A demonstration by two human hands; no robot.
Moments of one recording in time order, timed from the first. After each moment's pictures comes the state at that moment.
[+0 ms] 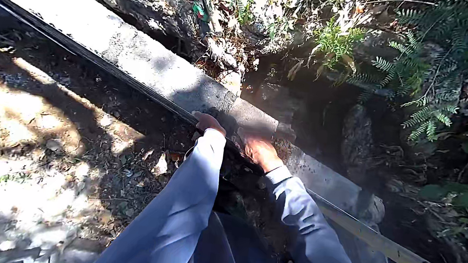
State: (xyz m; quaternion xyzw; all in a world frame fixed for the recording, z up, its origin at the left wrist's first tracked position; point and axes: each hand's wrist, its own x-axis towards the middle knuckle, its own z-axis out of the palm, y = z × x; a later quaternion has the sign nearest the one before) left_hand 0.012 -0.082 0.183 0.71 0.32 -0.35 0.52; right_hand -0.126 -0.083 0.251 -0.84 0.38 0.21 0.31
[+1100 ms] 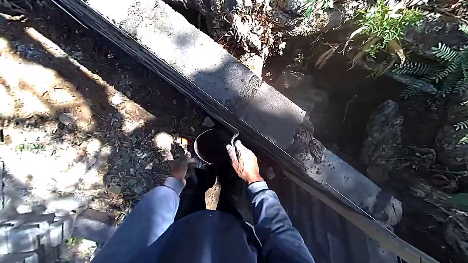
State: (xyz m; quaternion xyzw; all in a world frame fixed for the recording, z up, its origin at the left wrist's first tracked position) left_hand 0.061 0.182 0.106 0.74 0.15 -0.53 0.39; right_hand -0.107 0.030 0.146 -0.76 0.47 0.12 0.43
